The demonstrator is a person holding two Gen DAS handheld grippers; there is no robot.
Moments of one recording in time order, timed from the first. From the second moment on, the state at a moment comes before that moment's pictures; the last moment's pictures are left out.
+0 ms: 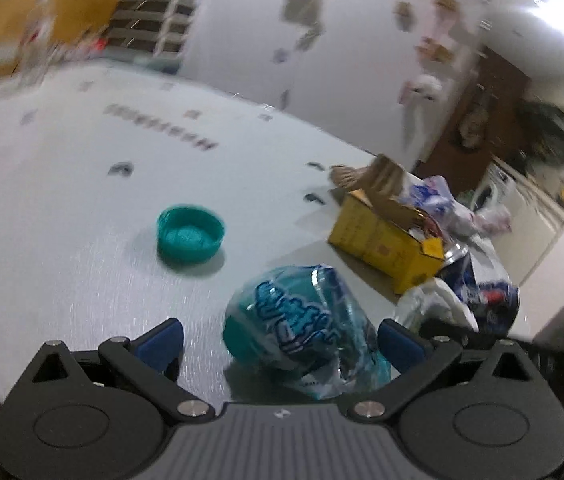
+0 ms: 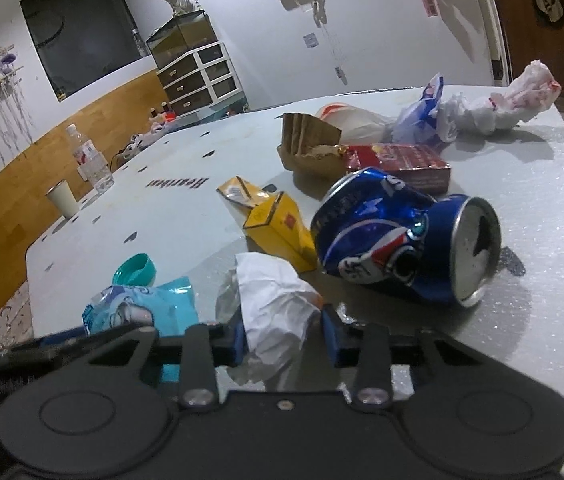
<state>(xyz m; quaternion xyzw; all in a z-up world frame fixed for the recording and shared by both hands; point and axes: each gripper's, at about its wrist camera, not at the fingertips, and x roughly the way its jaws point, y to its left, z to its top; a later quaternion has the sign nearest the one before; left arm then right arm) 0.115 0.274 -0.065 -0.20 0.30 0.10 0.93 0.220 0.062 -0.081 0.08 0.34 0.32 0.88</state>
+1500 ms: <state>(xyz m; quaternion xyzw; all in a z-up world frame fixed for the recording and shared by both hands) 0.059 0.143 -0.010 -0.06 0.23 0.12 0.96 0.132 -0.042 -0.027 0.02 0.26 0.28 0.92</state>
